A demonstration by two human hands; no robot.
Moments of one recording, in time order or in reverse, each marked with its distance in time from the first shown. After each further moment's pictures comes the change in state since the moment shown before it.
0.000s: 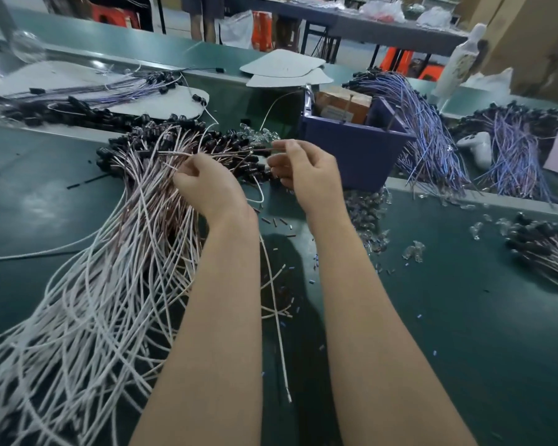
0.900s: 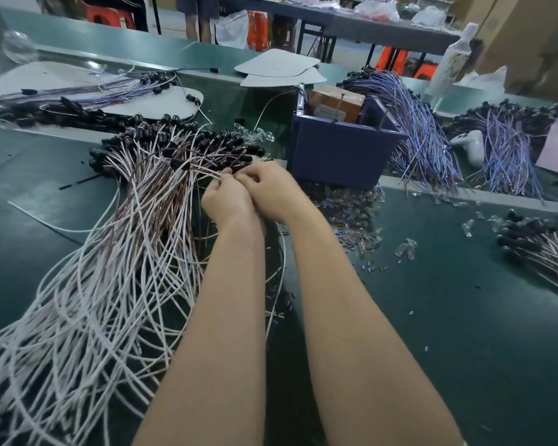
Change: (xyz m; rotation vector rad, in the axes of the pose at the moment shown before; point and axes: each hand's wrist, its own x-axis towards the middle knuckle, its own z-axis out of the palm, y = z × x) left_hand -0.005 -0.020 0.005 0.020 -0.092 -0.229; right_hand 0.005 -0.002 0.021 -0.644 -0.366 -0.015
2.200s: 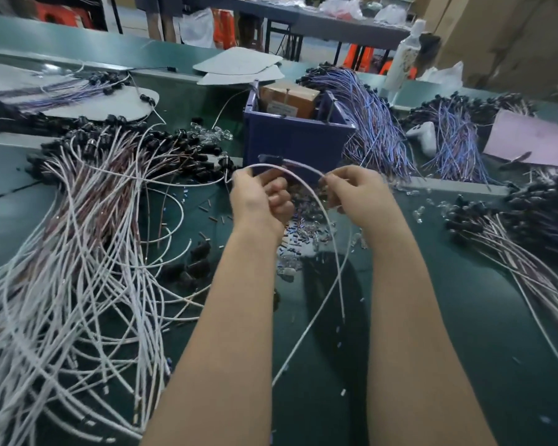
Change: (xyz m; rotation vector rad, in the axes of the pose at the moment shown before) left_hand -0.044 -0.046 0.036 0.001 -0.530 -0.391; right_hand -0.078 0.086 -0.101 0.210 0.387 0.260
